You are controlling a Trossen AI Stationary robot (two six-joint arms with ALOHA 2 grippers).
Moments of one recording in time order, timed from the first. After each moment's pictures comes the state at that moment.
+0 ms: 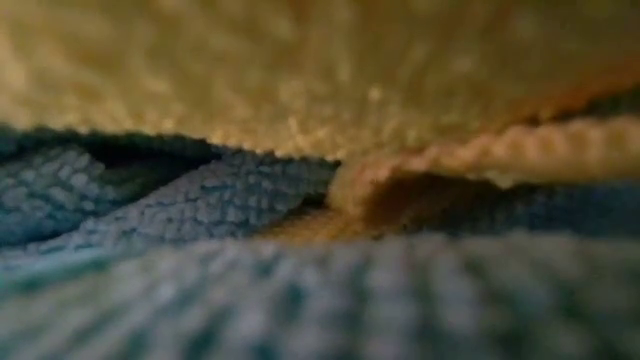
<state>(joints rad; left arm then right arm) -0.43 1.37 1.47 -1.45 -0.33 -0.90 -0.78 0.73 1.41 -1.45 -0.10 0.38</state>
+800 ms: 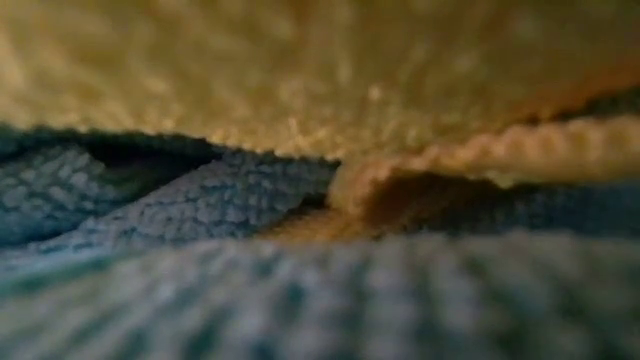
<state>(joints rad) -0.33 1.39 1.15 -1.39 -0.20 -1.05 -0.78 0.66 1.22 -1.20 -0.33 0.47</state>
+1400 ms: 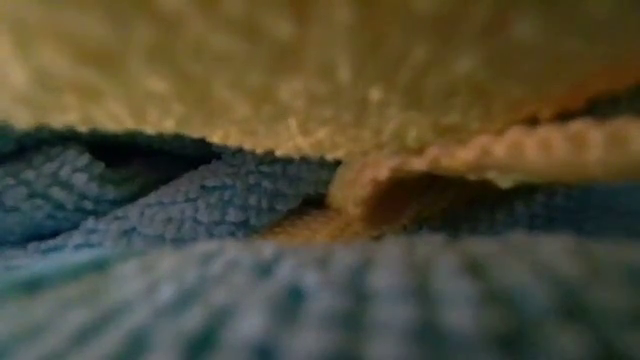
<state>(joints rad) -0.33 1.37 1.12 -1.40 -0.20 -1.13 -0.23 0.69 0.74 -0.71 -0.14 0.81</state>
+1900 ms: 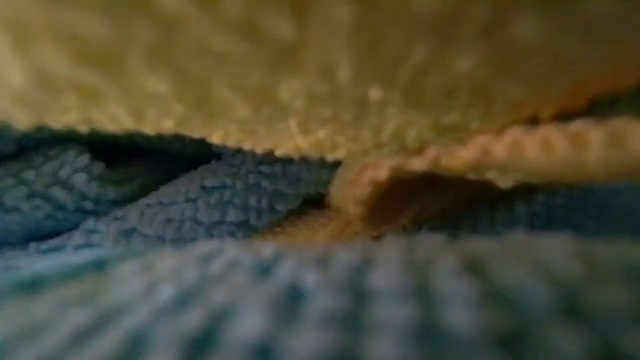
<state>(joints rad) -0.33 1.37 0.86 -1.15 -0.03 -1.25 0.07 0.71 0.74 -0.61 0.11 1.03</state>
